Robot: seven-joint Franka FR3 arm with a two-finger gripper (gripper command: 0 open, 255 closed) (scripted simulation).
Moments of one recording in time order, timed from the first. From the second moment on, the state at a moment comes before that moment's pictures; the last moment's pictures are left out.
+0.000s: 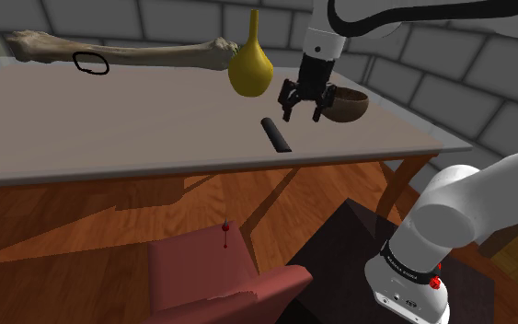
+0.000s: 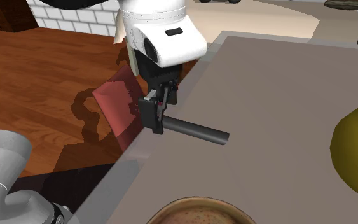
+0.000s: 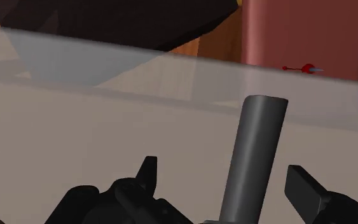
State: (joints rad) arm -0.07 -0.60 0.14 -2.33 0.16 1.77 0.50
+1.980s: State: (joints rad) arm -0.10 -0.43 0.23 -2.34 0.18 1.96 0.71
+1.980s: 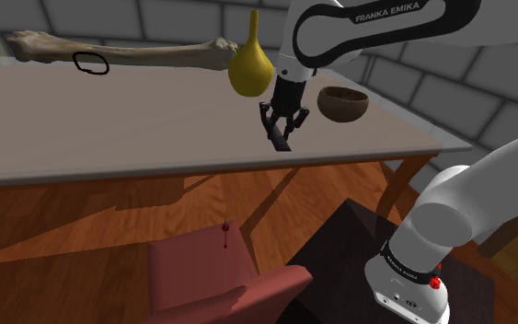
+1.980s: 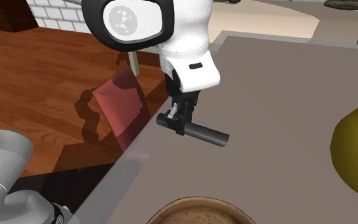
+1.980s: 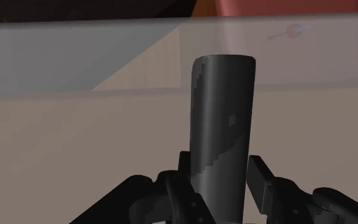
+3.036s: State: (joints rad) arm -0.10 -0.44 0.22 -2.14 0.16 1.75 0.72
